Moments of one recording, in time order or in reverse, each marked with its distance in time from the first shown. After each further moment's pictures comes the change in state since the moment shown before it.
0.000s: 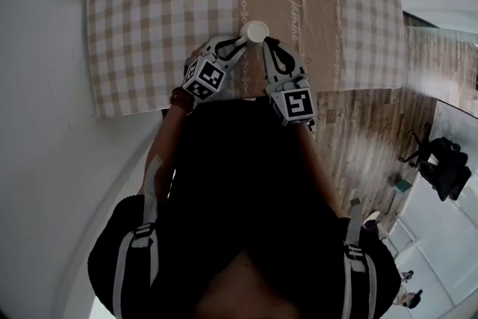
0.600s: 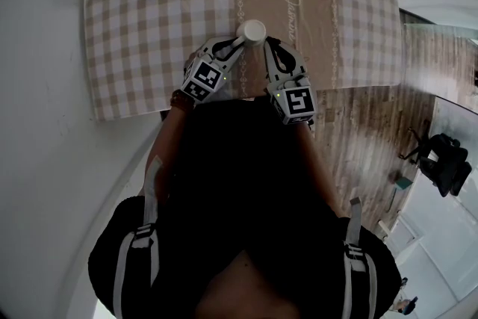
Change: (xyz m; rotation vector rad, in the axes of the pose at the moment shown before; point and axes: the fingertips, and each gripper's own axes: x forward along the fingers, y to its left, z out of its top) left arm -0.001 0.000 0.004 -0.086 -0.032 0.001; right arm -0.006 -0.013 -0.014 0.036 0.036 -0.036
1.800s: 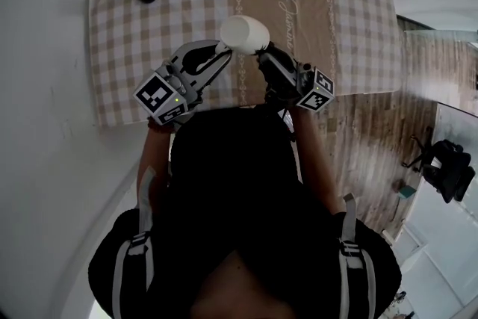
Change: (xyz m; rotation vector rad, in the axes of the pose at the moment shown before) left arm -0.119 0.000 0.156 -0.151 -0.428 -0.187; right arm -0.020 0.024 0.071 0.756 -0.434 0.758
